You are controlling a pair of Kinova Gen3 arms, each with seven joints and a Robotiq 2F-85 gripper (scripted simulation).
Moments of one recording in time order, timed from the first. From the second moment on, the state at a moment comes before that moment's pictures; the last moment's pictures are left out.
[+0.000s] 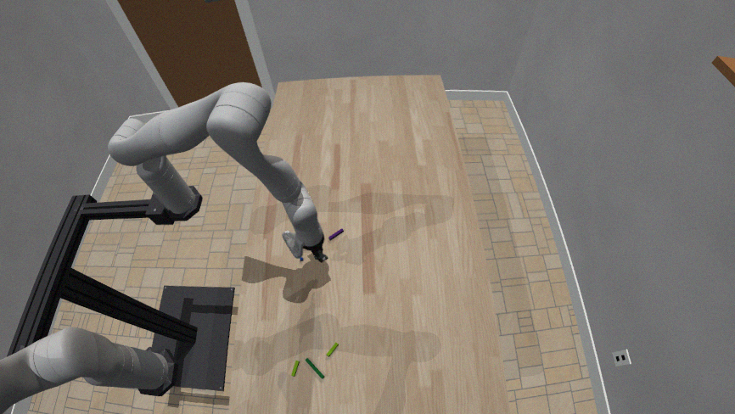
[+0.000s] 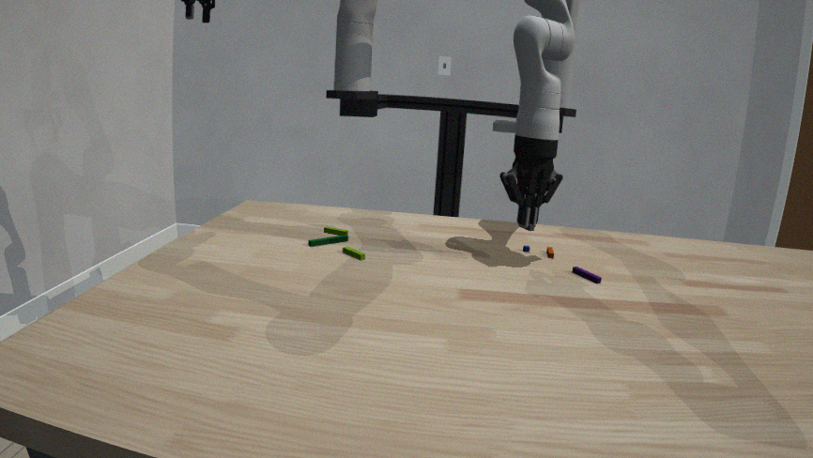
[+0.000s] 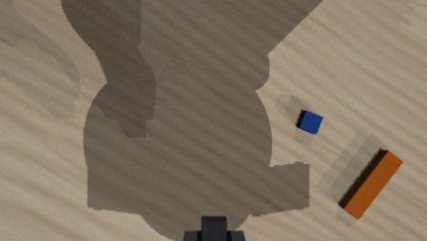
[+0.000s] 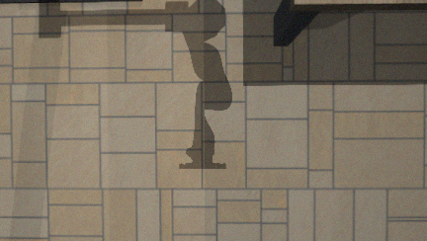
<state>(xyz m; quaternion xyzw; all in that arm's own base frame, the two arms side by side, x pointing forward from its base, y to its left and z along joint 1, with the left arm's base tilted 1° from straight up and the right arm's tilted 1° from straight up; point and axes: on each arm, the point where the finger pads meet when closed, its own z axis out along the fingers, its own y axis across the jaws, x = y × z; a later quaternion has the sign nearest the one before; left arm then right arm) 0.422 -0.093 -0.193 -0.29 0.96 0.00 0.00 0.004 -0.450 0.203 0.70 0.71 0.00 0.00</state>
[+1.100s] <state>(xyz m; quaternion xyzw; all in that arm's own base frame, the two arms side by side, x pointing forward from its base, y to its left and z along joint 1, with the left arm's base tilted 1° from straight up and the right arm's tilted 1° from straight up) 0.423 -0.093 -0.246 -0.29 0.96 0.00 0.00 0.004 -0.450 0.203 0.70 0.71 0.00 0.00</state>
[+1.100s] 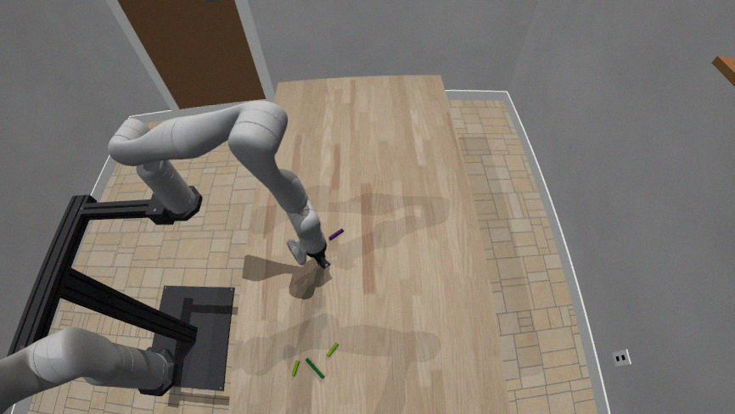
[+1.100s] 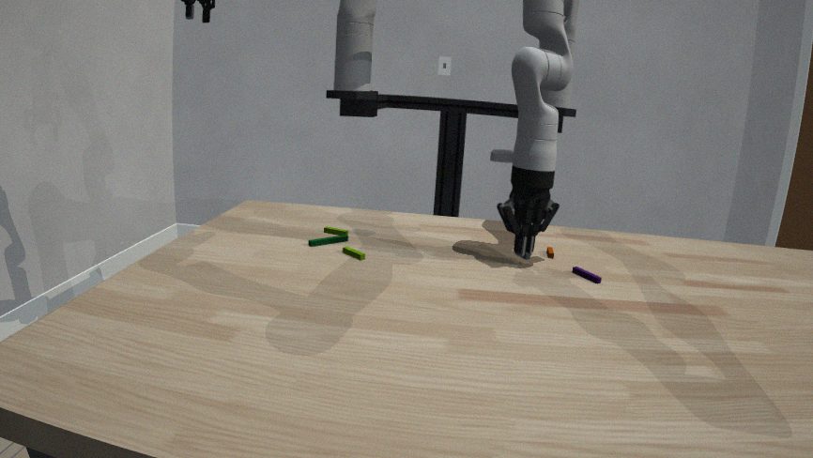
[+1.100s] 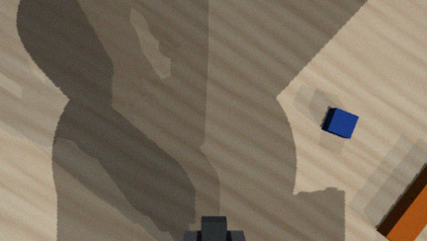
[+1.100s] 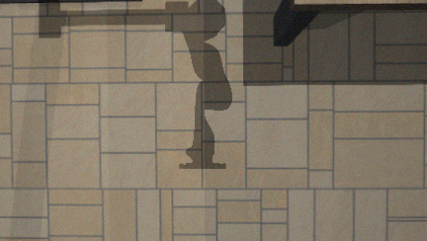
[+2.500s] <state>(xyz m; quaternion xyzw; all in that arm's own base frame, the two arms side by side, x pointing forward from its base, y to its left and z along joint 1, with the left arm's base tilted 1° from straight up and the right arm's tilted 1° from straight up) 0.423 -0.093 -0.256 -0.29 0.96 0.00 0.00 0.004 -0.450 0.203 0.70 0.71 0.00 0.00</state>
